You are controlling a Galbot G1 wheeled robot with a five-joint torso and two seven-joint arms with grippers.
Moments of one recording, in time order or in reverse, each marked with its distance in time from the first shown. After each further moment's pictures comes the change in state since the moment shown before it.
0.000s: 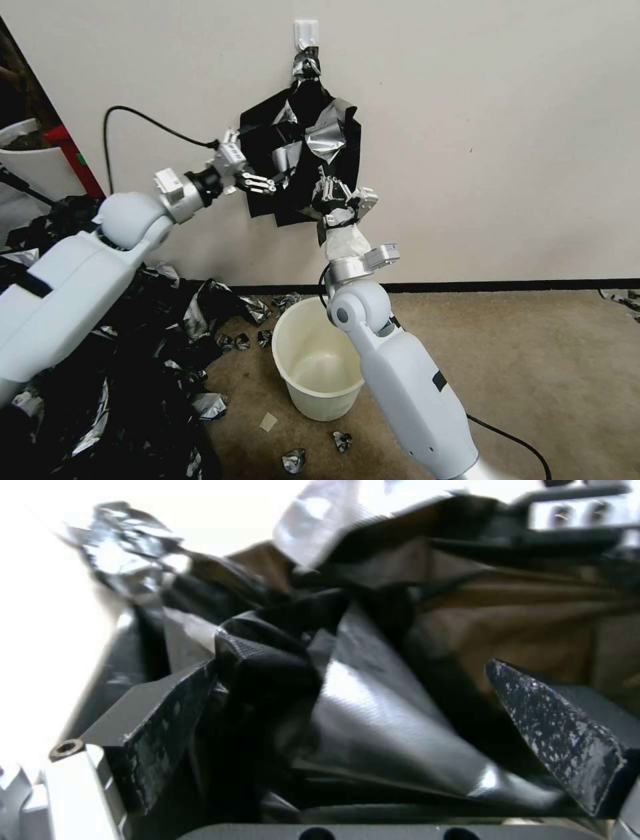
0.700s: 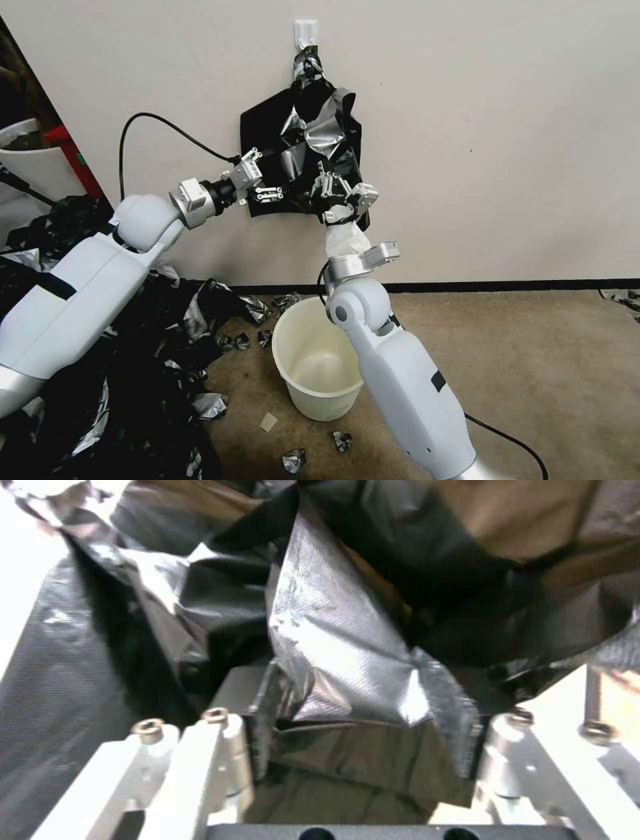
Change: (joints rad) left arm 0.019 -0.025 -0.018 0.014 0.131 0.069 0.028; right arm -0.001 0.008 -0.004 0.027 0.007 -0.008 -0.003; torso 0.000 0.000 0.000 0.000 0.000
